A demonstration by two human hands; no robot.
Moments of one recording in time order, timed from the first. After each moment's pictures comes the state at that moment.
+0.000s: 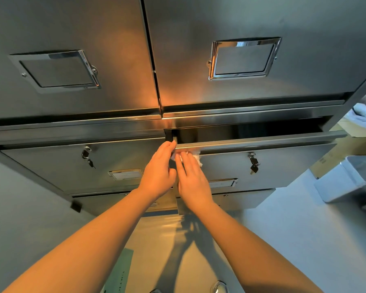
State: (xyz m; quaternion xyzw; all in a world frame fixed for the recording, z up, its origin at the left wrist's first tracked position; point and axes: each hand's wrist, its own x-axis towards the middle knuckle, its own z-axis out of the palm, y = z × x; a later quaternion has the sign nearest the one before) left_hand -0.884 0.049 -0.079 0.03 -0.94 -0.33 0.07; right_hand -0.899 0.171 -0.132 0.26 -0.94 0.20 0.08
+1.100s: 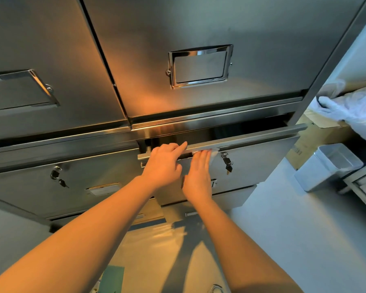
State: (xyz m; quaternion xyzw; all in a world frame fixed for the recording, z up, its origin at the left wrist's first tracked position) left_hand -0.938 0.113 -0.053 -0.11 -0.98 -0.14 0.02; right_hand -0.935 0.229 -0.124 -0.01 -0.95 0.30 0.03
